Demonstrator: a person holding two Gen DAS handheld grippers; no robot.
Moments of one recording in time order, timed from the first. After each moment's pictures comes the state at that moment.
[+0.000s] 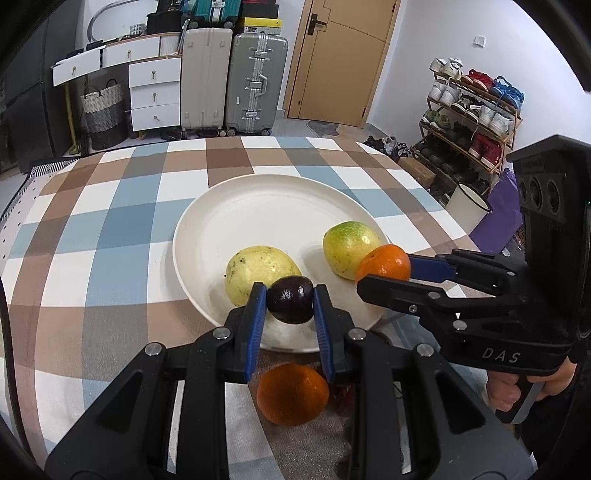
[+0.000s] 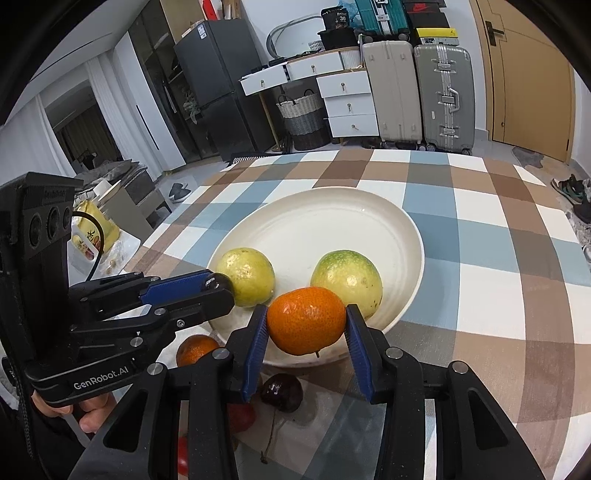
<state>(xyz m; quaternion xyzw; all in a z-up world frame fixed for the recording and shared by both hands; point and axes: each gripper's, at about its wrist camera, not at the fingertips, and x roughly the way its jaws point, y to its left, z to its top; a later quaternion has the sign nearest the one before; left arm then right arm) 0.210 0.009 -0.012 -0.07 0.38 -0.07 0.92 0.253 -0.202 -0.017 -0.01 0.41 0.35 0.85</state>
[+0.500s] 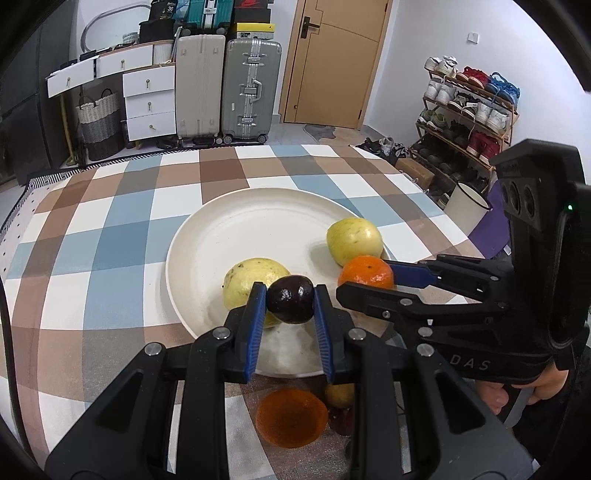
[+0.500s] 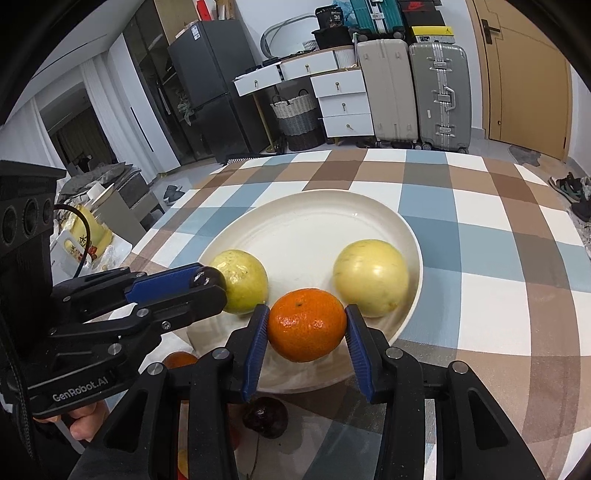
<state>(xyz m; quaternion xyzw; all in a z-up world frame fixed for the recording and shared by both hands) 0.223 0.003 -0.006 -0.06 0.37 -0.08 0.92 0.272 -0.195 -0.026 -0.01 0.41 0.34 0.85</state>
